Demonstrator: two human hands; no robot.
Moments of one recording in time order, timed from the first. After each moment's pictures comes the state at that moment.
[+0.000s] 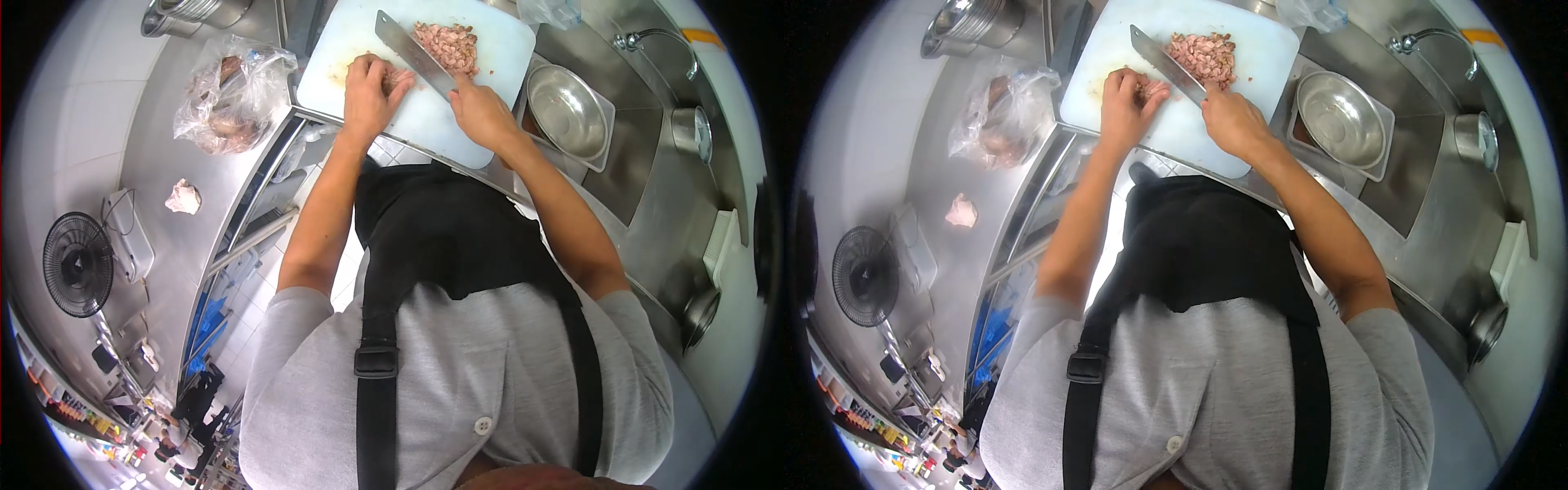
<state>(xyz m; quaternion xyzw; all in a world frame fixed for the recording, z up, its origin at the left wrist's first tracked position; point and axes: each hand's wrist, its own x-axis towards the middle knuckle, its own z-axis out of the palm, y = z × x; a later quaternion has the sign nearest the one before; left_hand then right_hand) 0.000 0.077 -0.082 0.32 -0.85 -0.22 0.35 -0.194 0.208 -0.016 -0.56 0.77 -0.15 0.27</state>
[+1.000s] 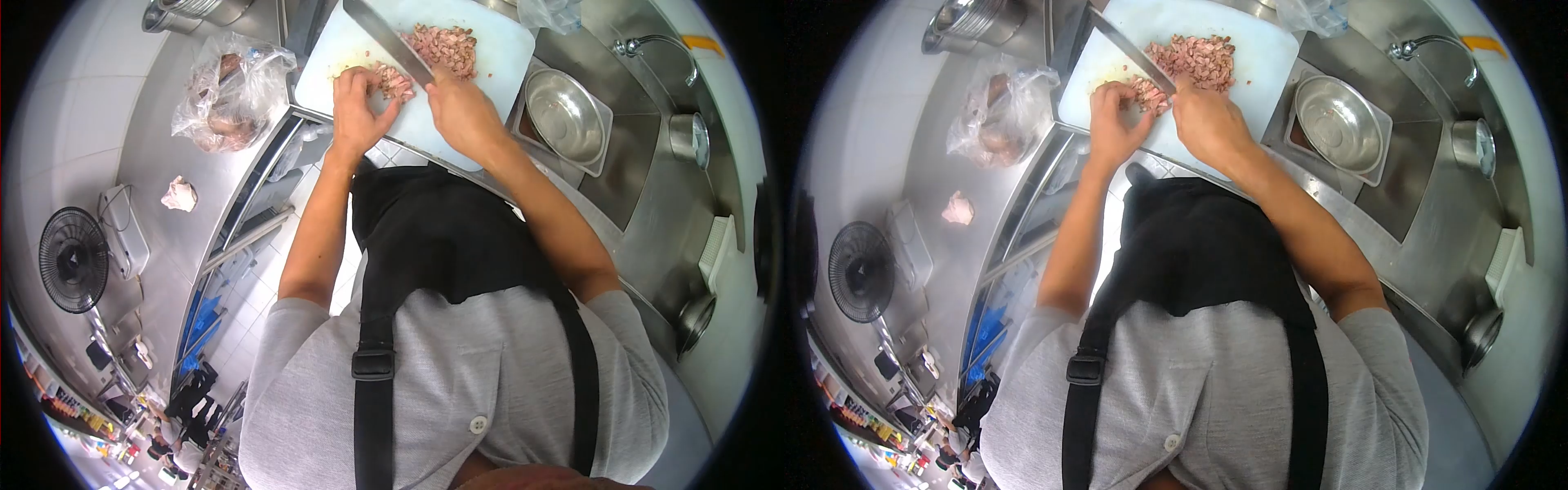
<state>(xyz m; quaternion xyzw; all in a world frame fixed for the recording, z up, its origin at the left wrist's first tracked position) 0.024 0.094 -0.071 0.33 -0.84 -0.23 0.36 -0.158 0.202 0.032 -0.58 0.75 -0.23 0.23</state>
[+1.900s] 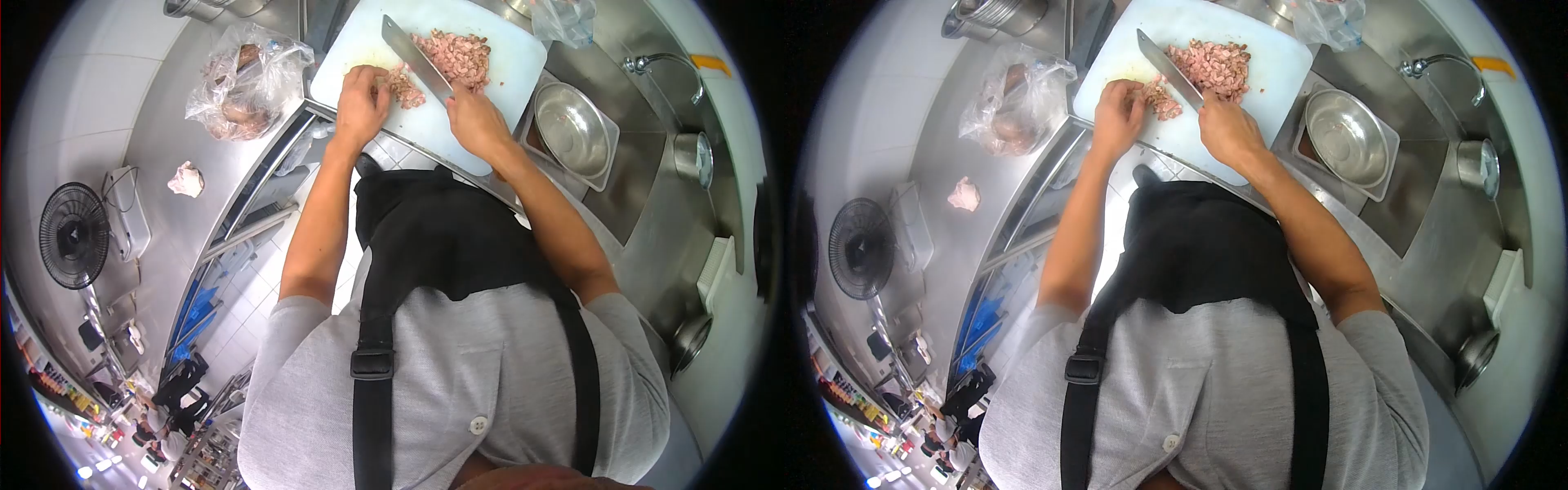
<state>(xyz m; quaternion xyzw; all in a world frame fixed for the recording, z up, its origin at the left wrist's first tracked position) 0.032 0.083 -0.064 0.40 -0.79 -0.31 0.34 -0.170 0.204 -0.002 -0.58 0.76 -0.16 0.25</state>
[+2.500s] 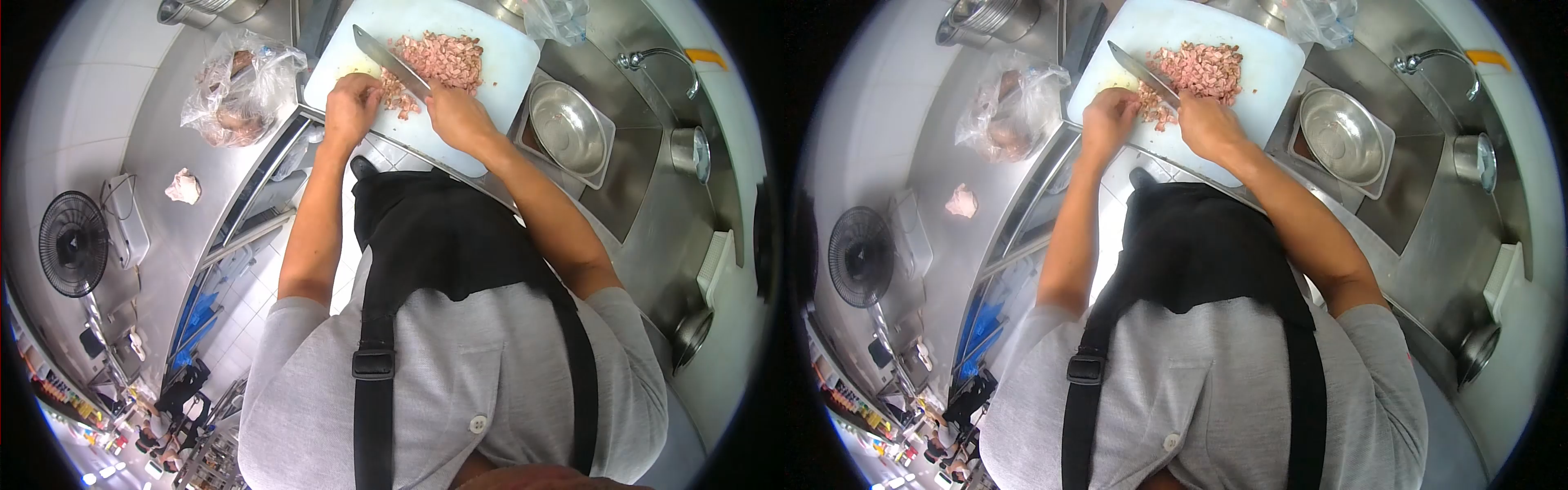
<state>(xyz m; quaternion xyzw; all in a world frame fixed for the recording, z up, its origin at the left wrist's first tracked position) 0.037 0.076 -0.066 0.41 -0.80 -0.31 0.32 -0.166 0.188 -0.016 -0.62 0.72 -0.17 0.26</state>
